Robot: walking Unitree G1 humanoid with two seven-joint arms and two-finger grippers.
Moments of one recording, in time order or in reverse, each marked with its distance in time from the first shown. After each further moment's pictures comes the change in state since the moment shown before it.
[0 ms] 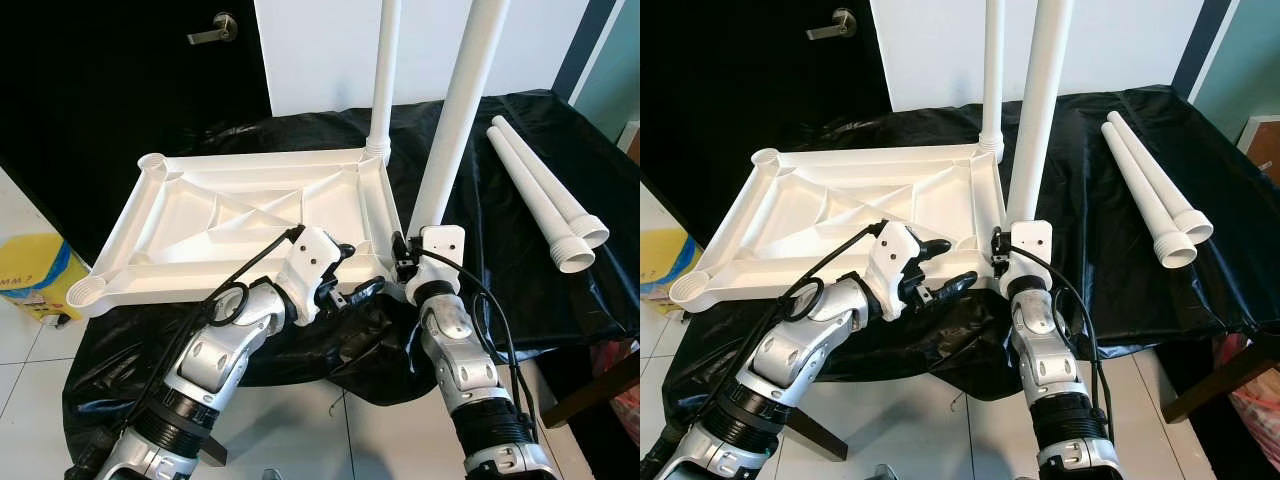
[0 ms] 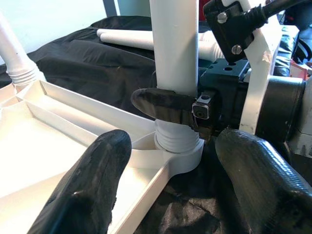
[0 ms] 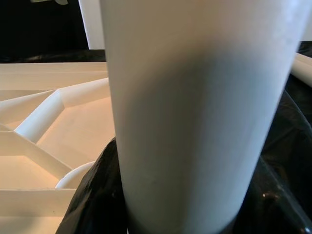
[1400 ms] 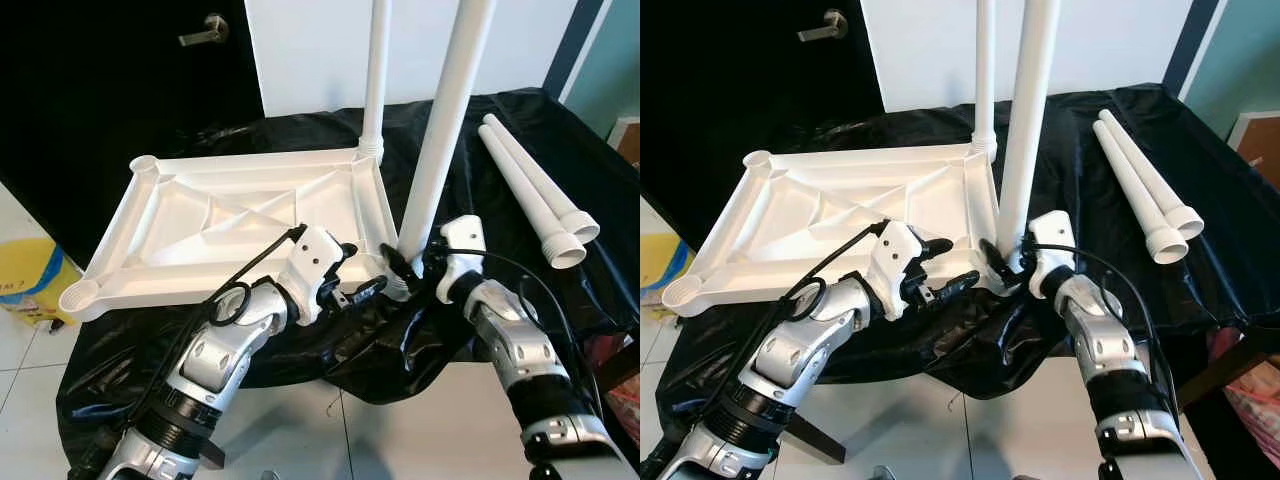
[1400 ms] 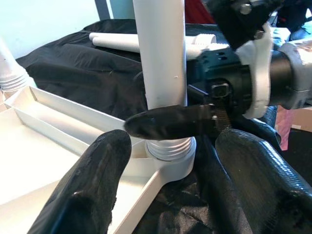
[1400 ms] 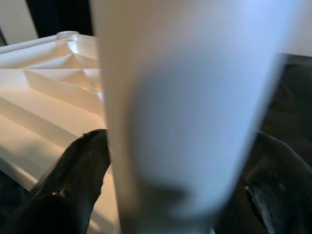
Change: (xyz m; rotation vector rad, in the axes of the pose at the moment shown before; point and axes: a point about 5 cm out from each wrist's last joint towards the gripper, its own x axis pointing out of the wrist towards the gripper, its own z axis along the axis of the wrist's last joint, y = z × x) left arm 0.002 -0.002 0.001 -0.001 -0.007 -0.002; right arm 0.019 -0.030 0.005 -0.101 0.040 0.588
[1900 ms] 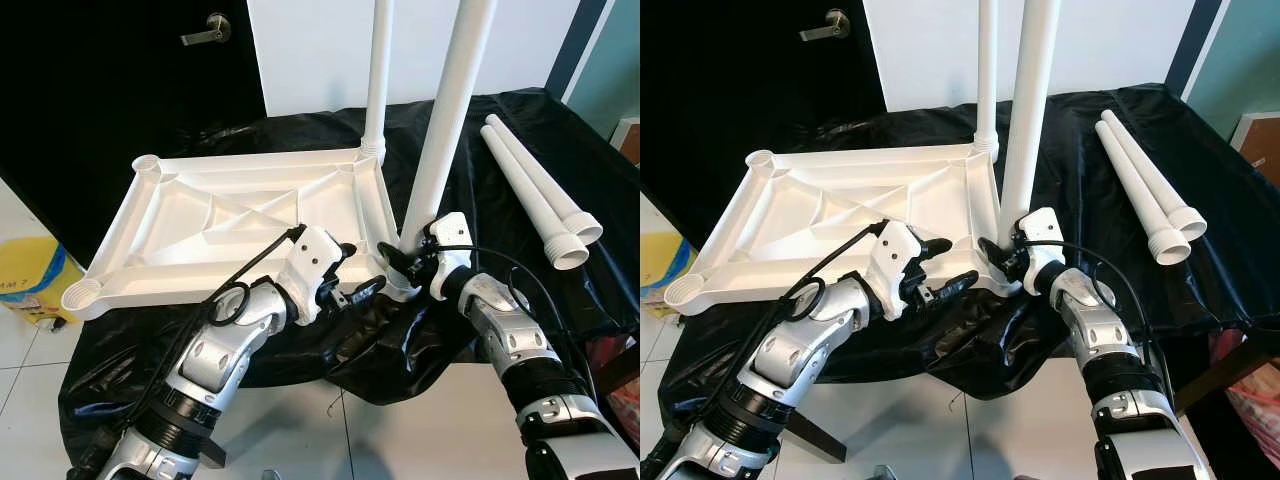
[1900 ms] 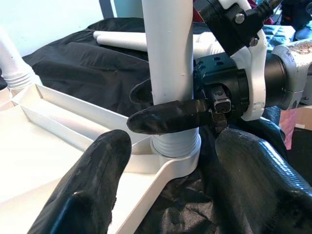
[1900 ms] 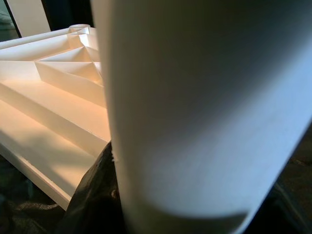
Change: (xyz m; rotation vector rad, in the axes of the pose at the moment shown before) left arm -0.001 0.002 0.000 0.005 0.006 0.005; right arm 0.004 -0.002 -0.007 0.001 0.025 0.040
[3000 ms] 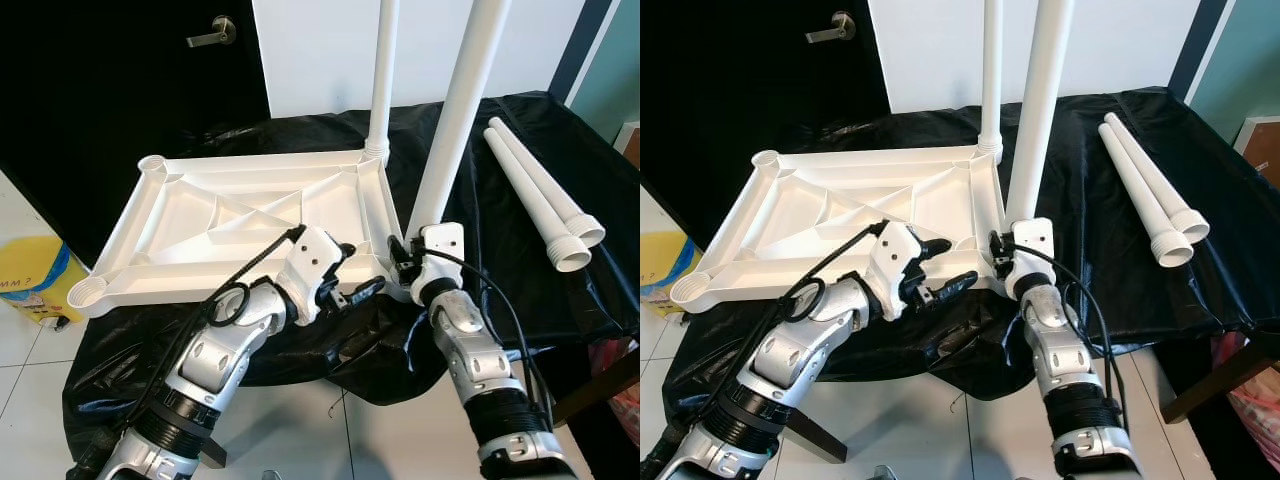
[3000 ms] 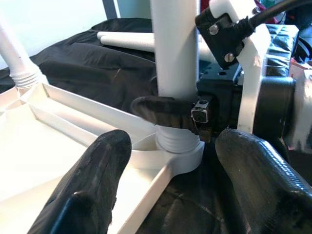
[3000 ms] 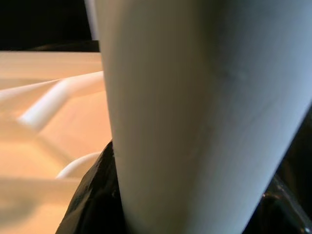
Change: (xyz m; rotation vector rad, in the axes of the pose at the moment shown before) left arm 0.000 -0.001 0.000 0.005 0.000 0.001; right arm -0.001 0.033 -0.001 0.101 -0.027 -0.623
